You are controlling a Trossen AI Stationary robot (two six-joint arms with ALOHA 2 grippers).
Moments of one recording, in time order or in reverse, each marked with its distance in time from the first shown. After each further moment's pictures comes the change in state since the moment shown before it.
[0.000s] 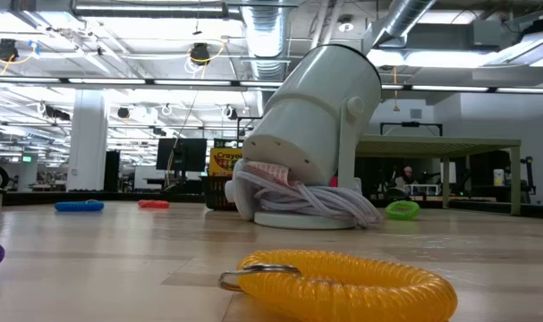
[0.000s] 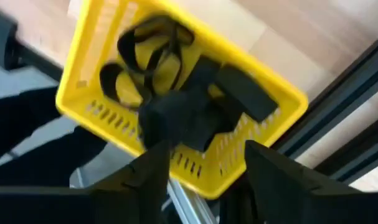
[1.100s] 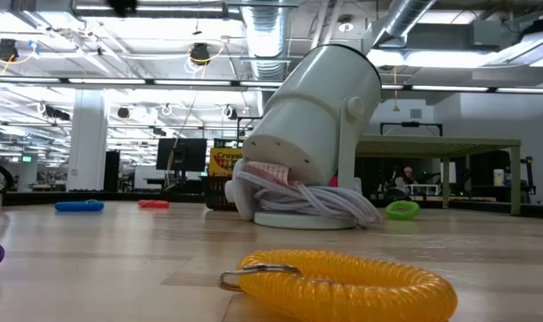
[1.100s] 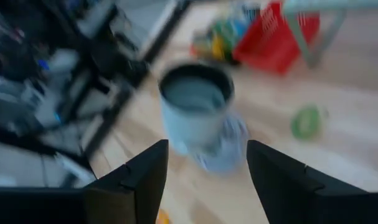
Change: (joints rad) left arm -0.295 0.066 -0.023 -0.924 -0.192 -1.052; right arm -0.216 -0.391 0.000 -0.373 1.067 -0.119
